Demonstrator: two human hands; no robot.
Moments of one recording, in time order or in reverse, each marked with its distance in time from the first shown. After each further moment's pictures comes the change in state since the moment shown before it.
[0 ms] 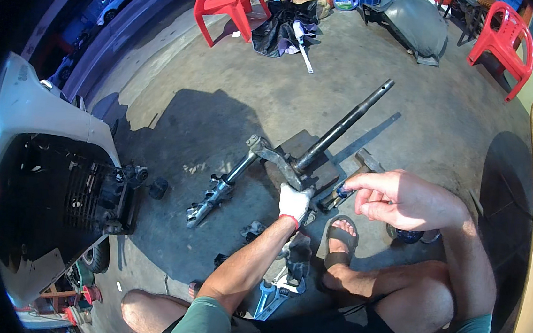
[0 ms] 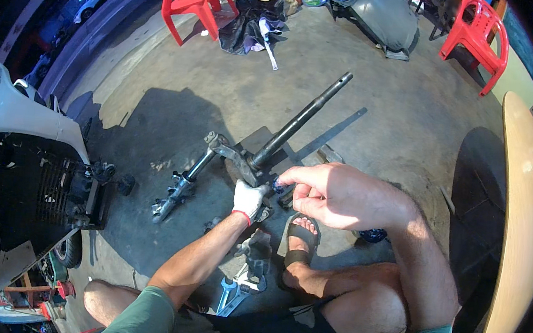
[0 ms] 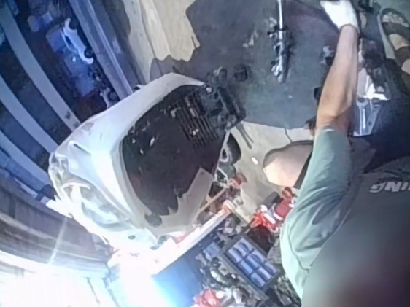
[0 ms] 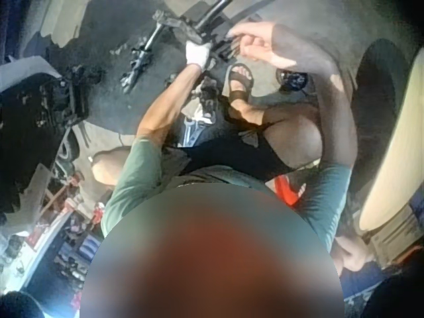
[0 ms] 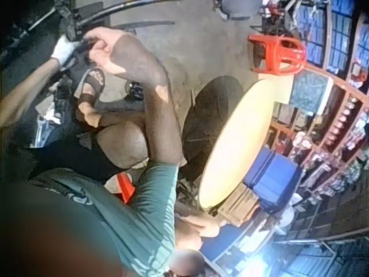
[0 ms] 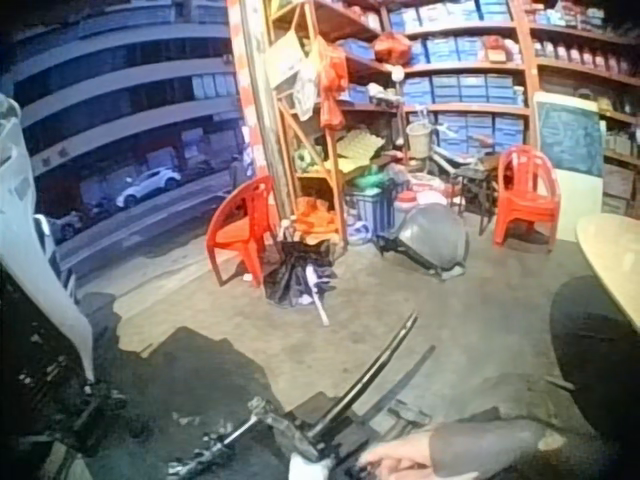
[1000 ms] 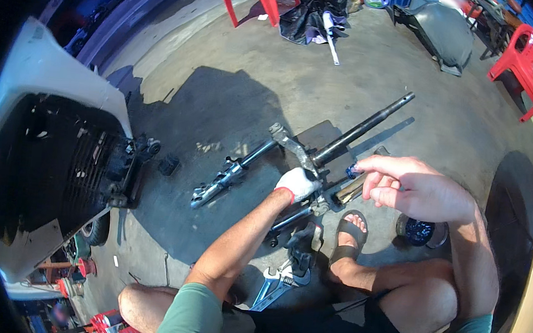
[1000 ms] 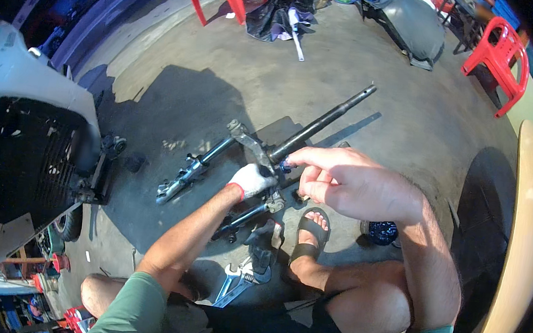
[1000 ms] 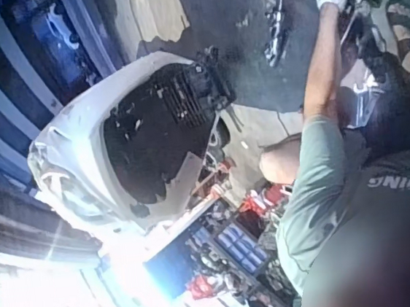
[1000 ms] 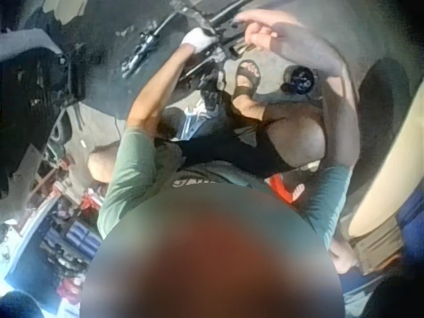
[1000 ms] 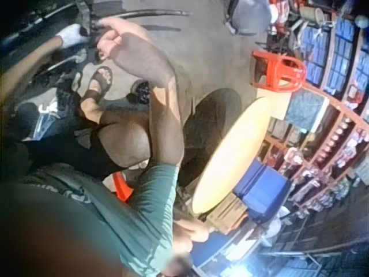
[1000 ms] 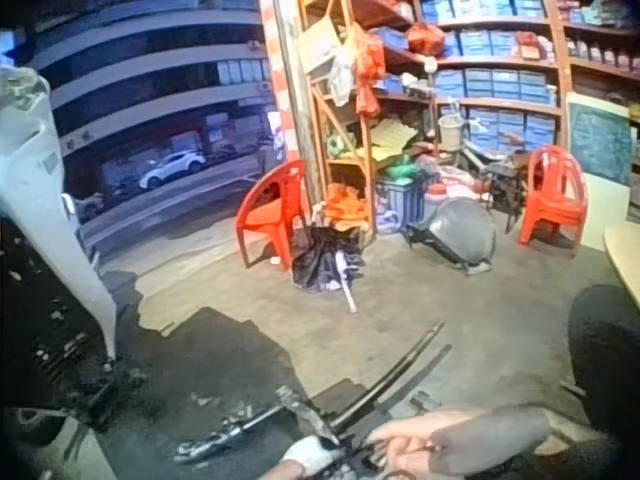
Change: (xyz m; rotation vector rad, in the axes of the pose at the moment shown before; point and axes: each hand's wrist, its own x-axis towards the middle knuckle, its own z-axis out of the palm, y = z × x) left_hand 0.028 0.029 -0.063 0.638 -0.535 0.210; right_hand 0.037 -0.023 0.004 0.072 -0.014 0.070
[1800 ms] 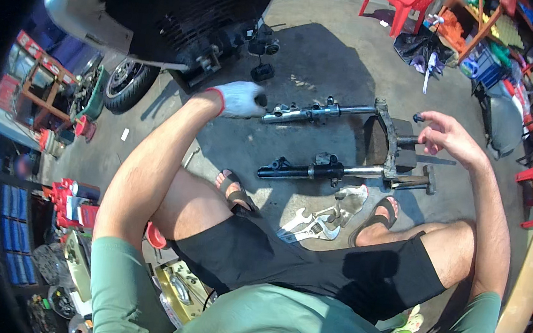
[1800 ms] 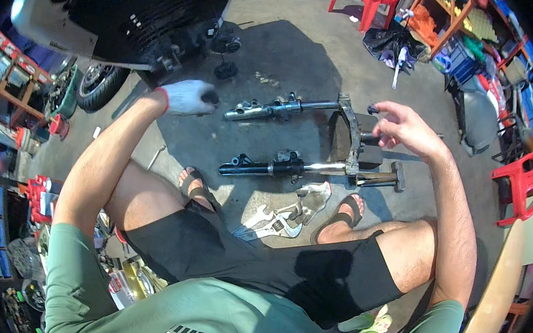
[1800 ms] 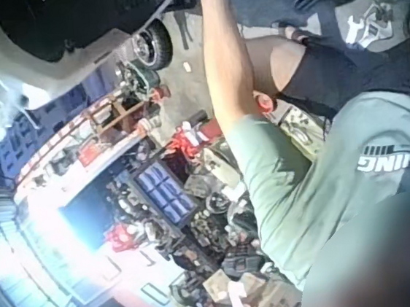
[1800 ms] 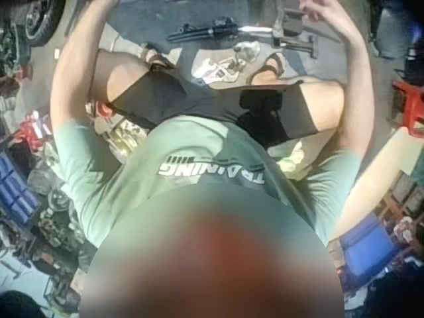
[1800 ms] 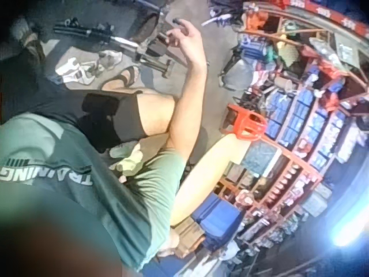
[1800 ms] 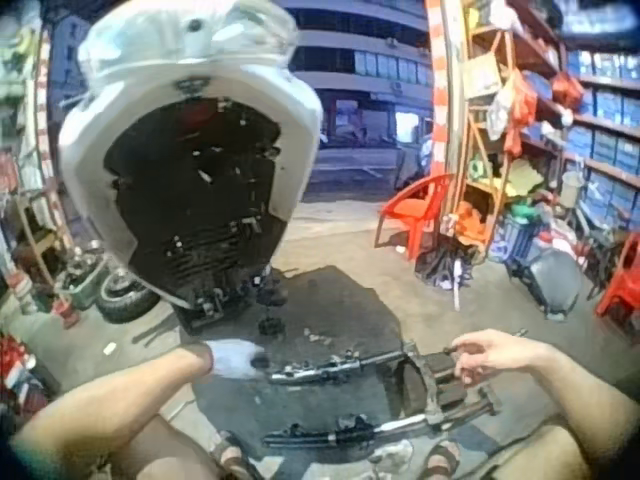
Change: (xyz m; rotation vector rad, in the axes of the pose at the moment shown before) left_hand -0.388 -0.133 -0.186 0.273 0.152 -0.250; right_hand 0.068 -0.067 0.098 -0.155 -0.044 0.109
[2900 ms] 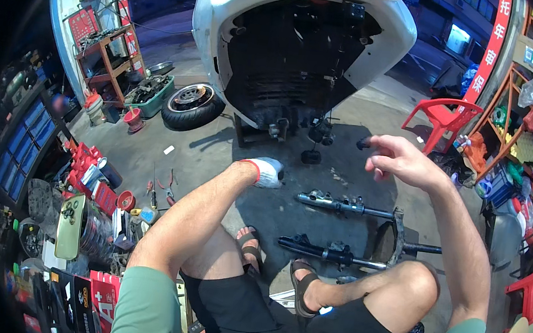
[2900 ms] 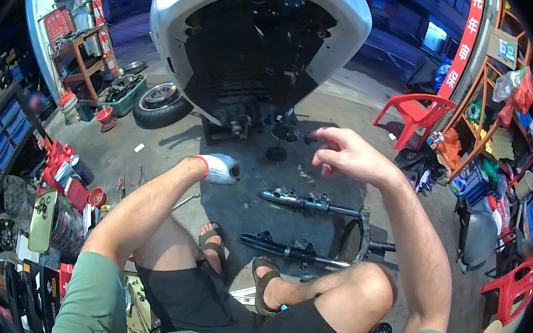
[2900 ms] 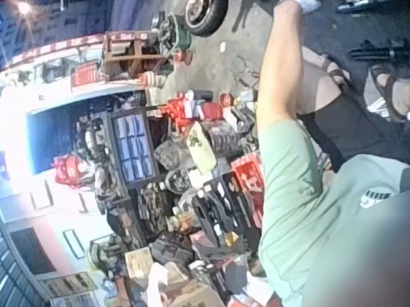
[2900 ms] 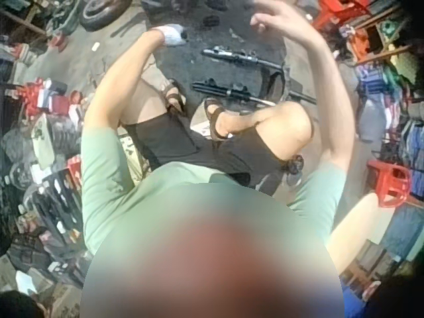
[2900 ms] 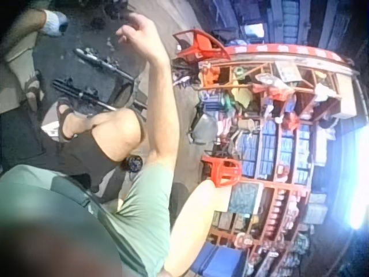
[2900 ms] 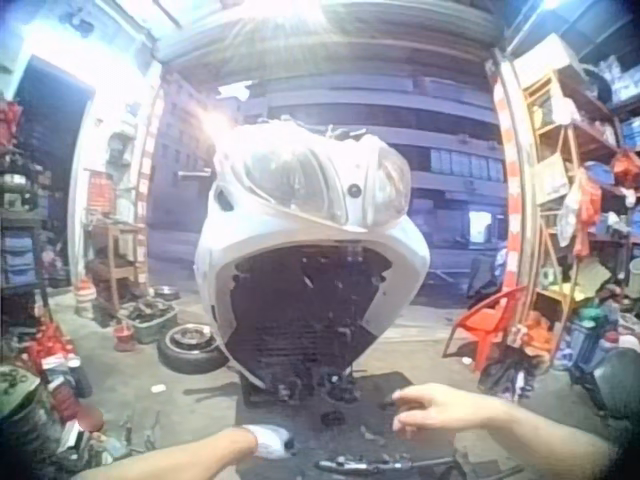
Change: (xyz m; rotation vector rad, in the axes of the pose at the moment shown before) left_hand -0.073 -0.055 0.027 -0.073 0.167 -0.253; right_hand 0.055 -0.222 0.089 -0.236 -0.275 -0.520
